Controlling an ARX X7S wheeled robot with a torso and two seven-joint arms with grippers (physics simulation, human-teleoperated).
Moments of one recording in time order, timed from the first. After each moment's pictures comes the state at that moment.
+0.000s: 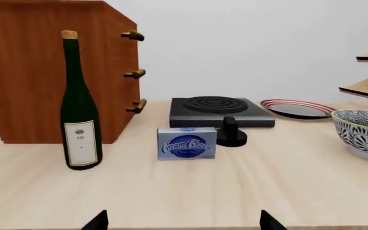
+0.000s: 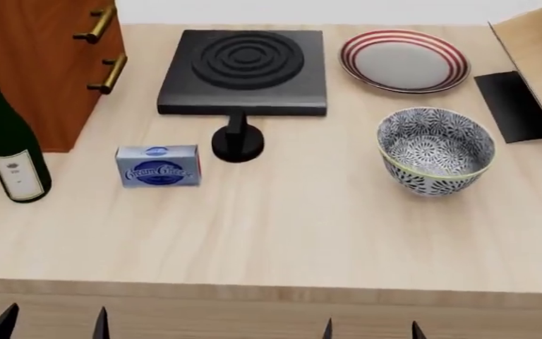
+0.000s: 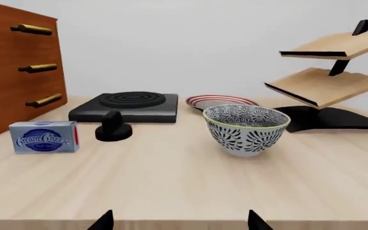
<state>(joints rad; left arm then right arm) 0.05 -0.10 0.07 0.17 -0.10 -0.03 -0.06 -0.05 0.09 -0.08 -0.15 0.07 0.03 0.09</state>
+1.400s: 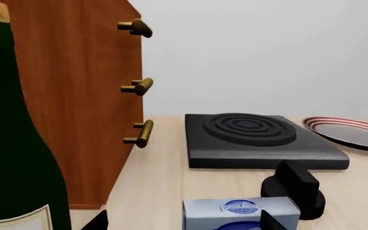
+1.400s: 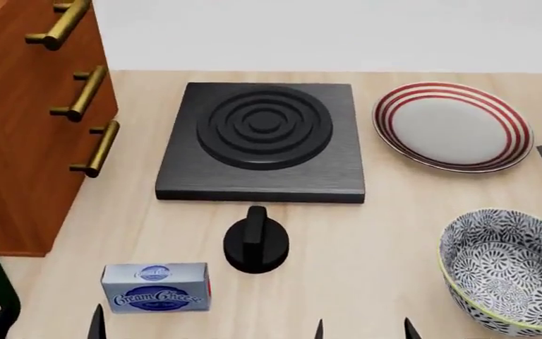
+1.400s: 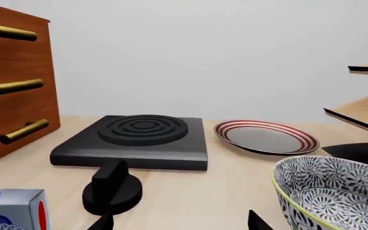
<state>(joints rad) 0.04 -0.16 0.12 0.18 -0.17 -0.03 -0.12 -0.07 0.16 -0.16 -0.18 0.12 -0.01 0.14</state>
